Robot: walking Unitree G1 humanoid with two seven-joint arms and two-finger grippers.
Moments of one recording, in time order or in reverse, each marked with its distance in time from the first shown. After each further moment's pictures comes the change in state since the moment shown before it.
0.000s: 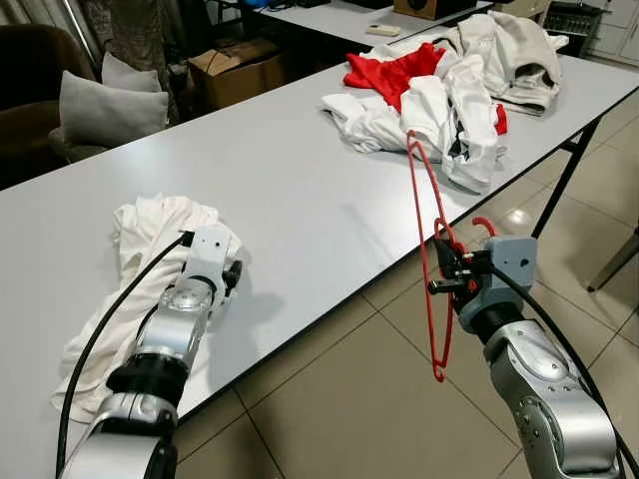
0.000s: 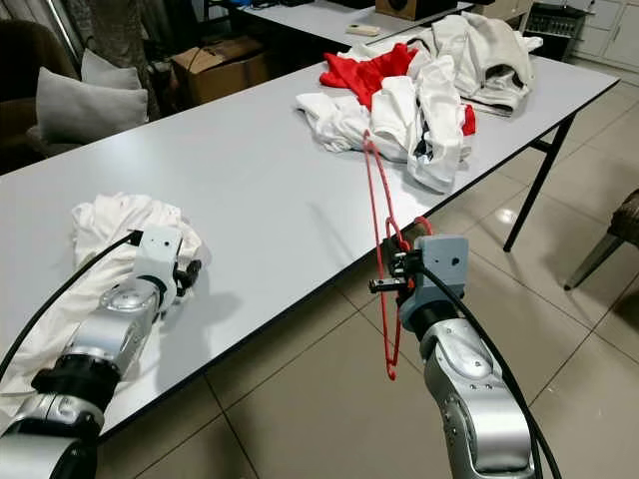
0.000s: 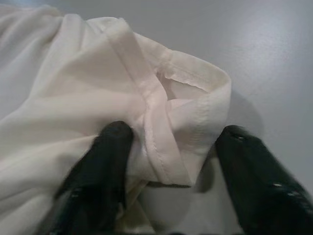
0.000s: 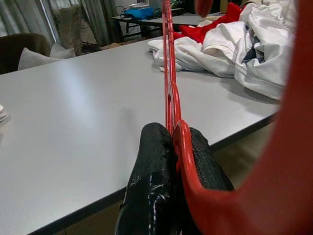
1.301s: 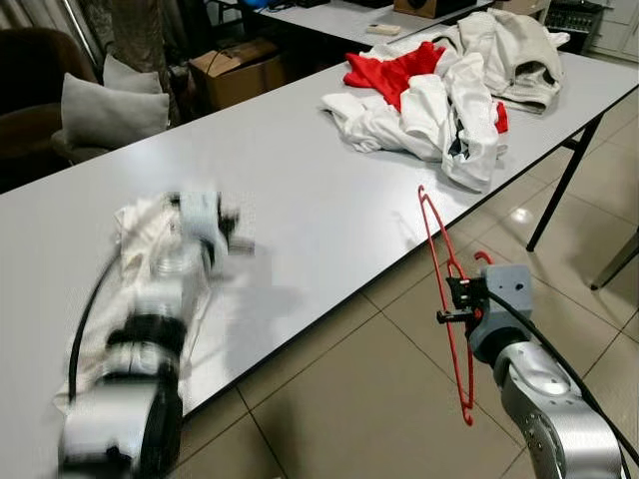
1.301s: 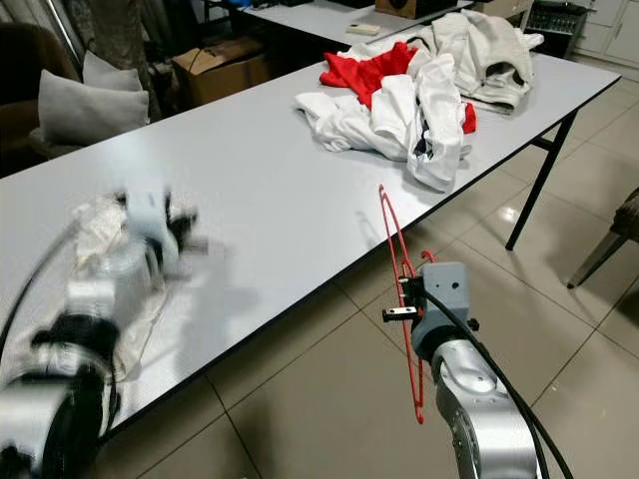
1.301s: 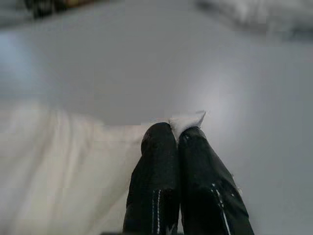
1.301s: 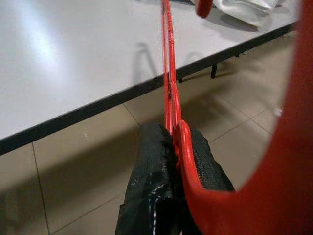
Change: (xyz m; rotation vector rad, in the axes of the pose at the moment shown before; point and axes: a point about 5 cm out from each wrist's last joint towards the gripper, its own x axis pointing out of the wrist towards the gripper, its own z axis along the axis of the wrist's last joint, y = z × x) left arm 0.009 0.019 0.076 -0.283 -0.259 -0.130; right arm -0.011 -0.018 -0.033 -0.080 0.227 -0.118
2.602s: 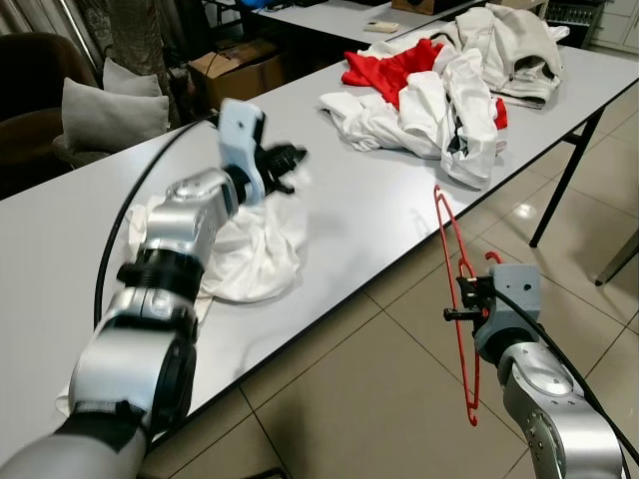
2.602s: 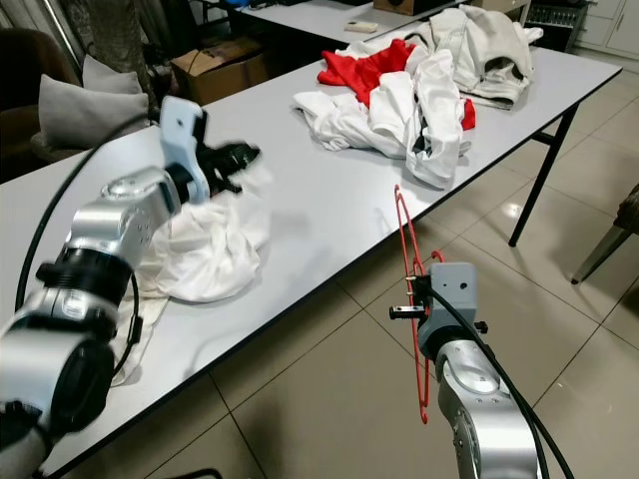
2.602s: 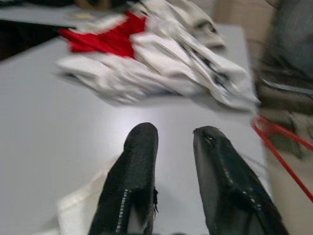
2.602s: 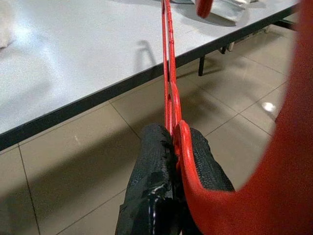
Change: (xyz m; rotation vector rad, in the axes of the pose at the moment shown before) left arm 0.002 -0.061 0.062 0.061 -0.071 -0.525; right arm 0.000 -0.005 0.000 0.007 -0.005 -0.059
